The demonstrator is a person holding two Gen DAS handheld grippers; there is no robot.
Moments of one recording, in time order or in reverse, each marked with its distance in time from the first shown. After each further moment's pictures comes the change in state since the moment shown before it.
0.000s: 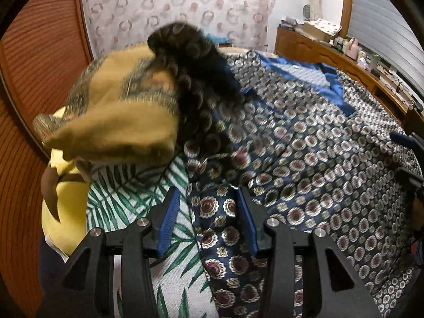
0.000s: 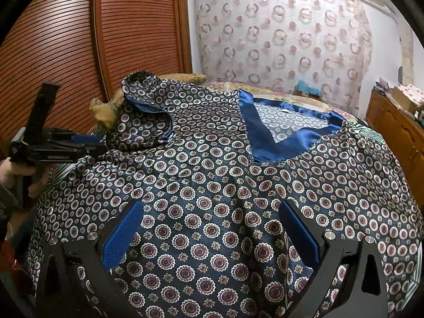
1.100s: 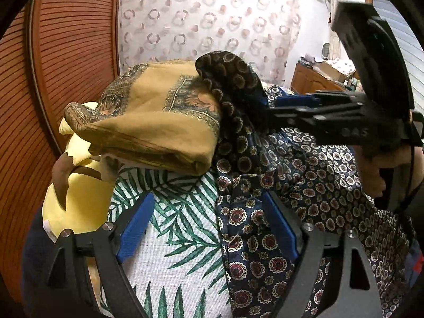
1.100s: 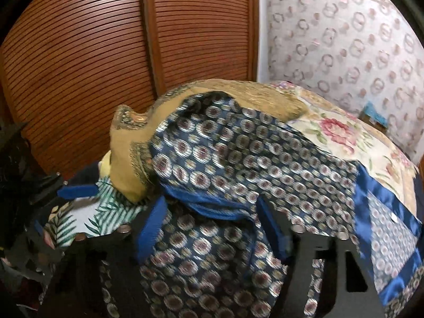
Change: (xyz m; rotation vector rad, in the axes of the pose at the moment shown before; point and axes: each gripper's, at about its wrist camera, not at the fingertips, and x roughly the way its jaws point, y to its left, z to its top) left arm -0.024 0.030 -0.020 -0.159 -0.158 0.020; right arm 0.174 0.083 0.153 -0.241 0.081 0.267
